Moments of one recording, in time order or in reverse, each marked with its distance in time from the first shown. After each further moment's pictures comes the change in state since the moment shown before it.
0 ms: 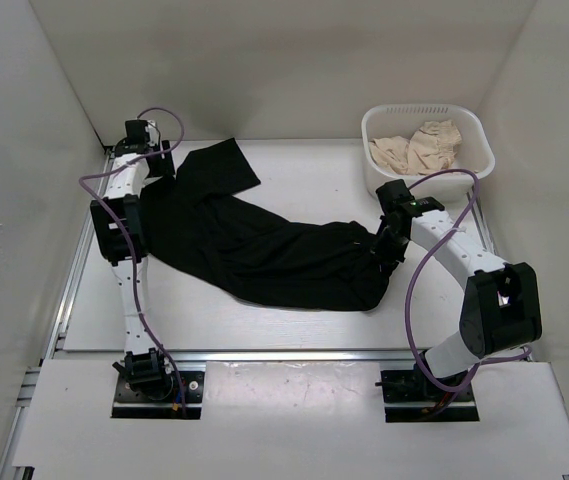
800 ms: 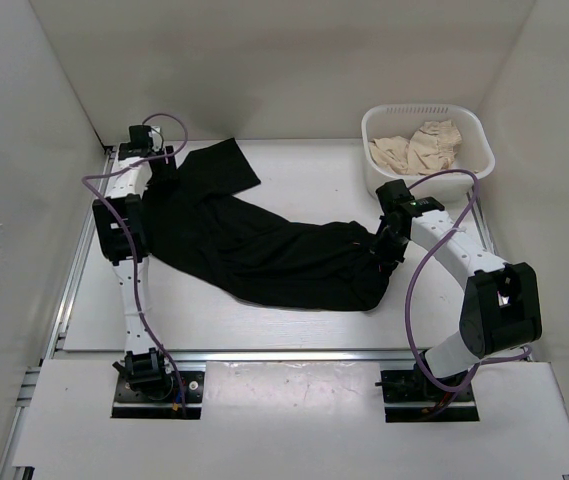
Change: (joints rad) left arm -0.008 0.008 -0.038 0.018 0.041 0.000; right arm 0.000 0.000 0.000 0.000 -0.014 0.000
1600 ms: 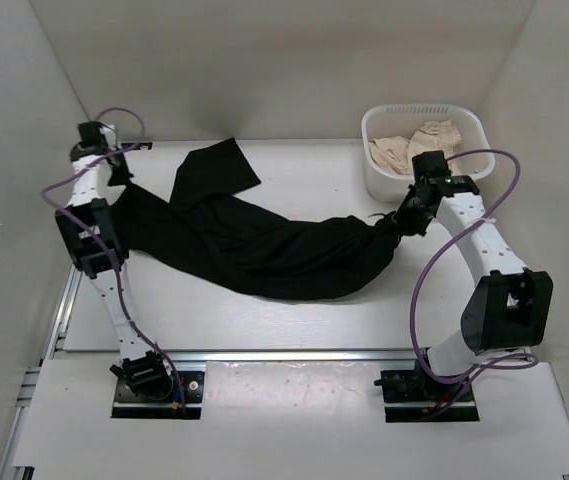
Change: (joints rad) left arm 0.158 -0.201 -0.134 -0.090 0.094 0.002; right arm -0.171 0.001 0.194 -0.055 -0.040 -0.030
